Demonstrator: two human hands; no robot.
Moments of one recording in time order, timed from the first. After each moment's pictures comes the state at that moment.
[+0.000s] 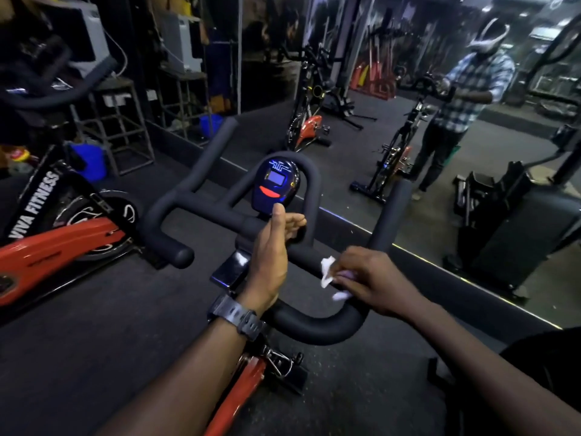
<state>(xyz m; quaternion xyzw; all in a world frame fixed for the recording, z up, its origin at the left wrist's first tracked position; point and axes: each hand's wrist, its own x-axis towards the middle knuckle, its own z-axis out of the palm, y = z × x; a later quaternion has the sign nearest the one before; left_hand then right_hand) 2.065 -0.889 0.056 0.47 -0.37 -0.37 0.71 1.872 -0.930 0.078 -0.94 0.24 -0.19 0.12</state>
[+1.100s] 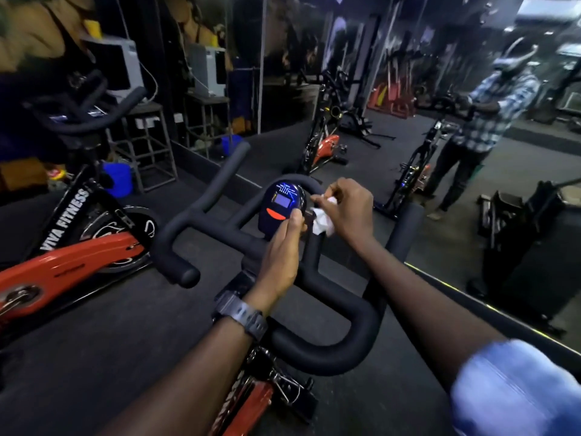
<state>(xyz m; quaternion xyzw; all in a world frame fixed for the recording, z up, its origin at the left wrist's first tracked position) 2.071 -0.911 0.076 0.54 -0.42 -0.36 0.64 1.973 -1.029 0.121 -0.78 0.41 -0.47 0.07</state>
